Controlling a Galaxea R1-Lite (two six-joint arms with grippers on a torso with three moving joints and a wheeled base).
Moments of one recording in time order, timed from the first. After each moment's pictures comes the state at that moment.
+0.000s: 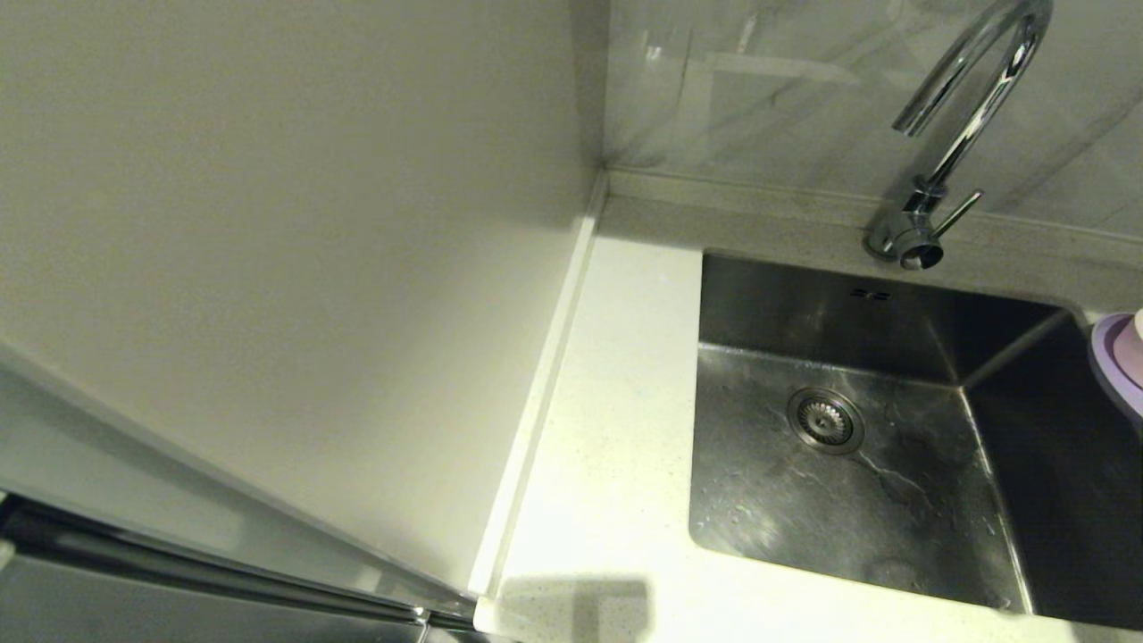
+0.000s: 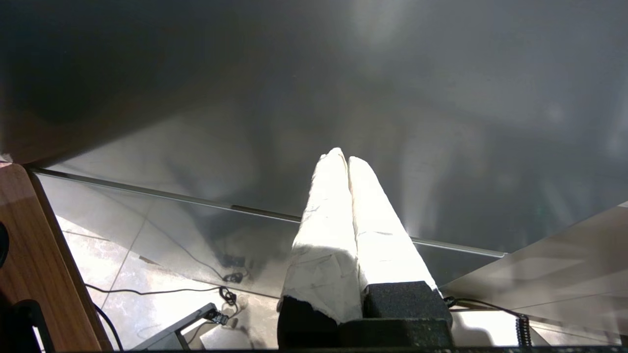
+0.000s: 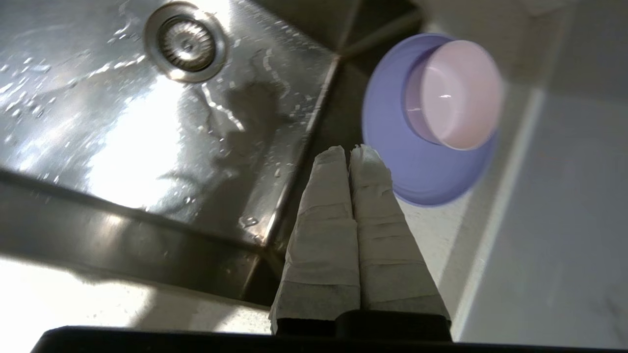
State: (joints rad) left arm 0.00 0.00 0.00 -0.01 0.00 -0.01; right arm -0.53 1.16 -1.15 0.43 0.22 -0.56
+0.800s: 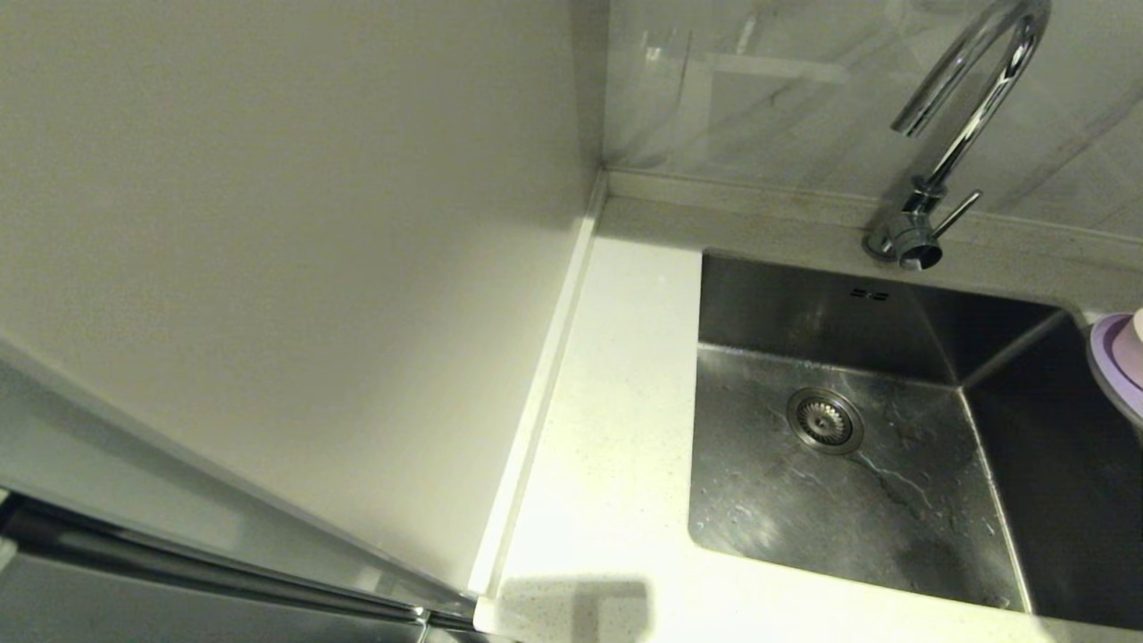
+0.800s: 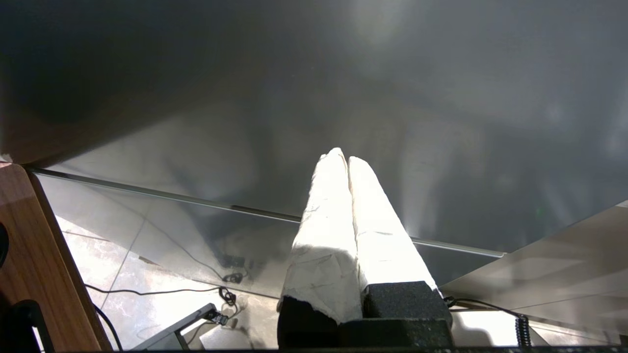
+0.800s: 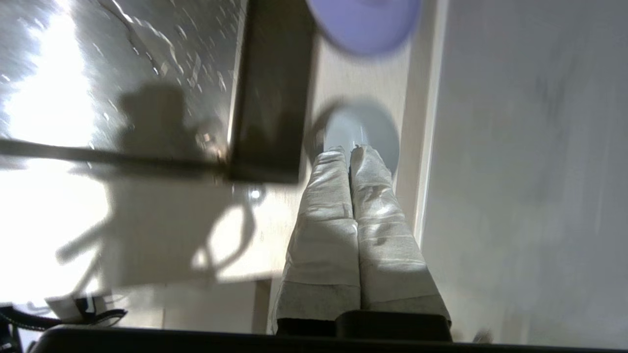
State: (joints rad) left arm 0.00 0.00 0.00 -0.01 0.00 -0.01; right arm -0.17 0.70 -0.84 0.56 -0.43 -0.31
